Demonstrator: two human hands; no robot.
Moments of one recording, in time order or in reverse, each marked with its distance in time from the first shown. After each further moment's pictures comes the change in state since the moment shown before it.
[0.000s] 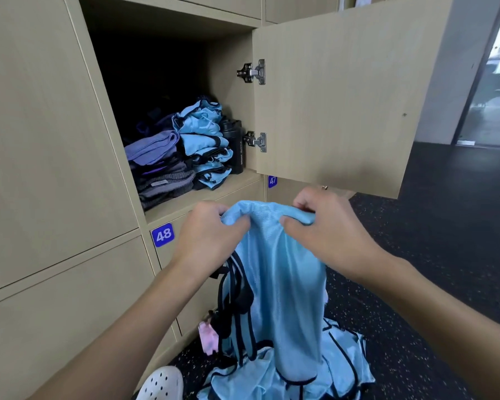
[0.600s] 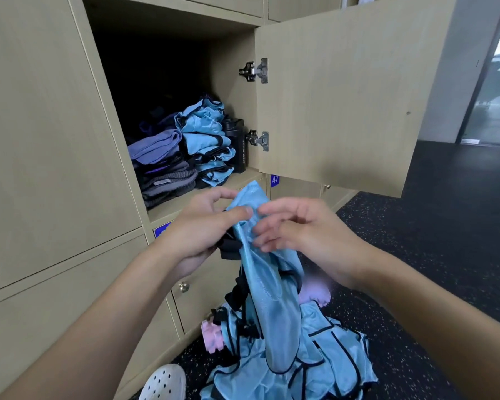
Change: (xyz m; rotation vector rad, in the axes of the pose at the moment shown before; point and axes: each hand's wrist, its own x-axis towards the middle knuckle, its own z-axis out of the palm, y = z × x) left_hand -0.003 0.018 -0.023 -0.590 -0.293 -0.199; right_hand -0.005 -0.019 0.014 0.629 -0.306 0.189
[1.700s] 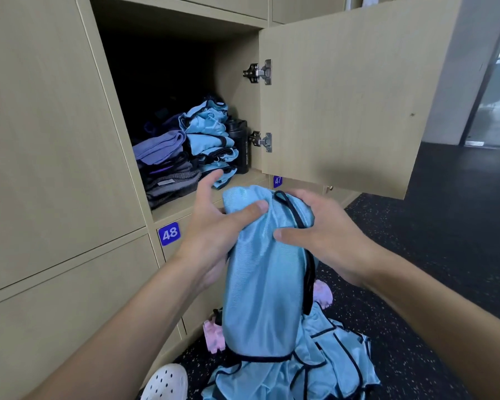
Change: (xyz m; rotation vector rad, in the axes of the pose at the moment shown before) left_hand -0.009 -0.007 0.018 -0.289 0.137 0.126; right_hand 0.002 0.005 -0.014 -0.147 0.095 -0.054
